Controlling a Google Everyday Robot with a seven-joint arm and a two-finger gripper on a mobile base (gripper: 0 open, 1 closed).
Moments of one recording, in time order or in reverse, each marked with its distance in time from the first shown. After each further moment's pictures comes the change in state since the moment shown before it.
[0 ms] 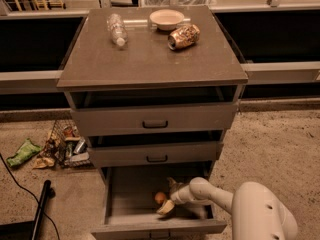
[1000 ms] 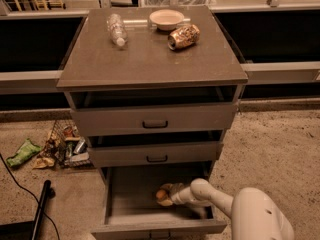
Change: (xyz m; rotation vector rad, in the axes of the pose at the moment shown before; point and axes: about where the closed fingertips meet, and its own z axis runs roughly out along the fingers) arm 0.005 -0.004 0.010 0.000 -0.048 -0.021
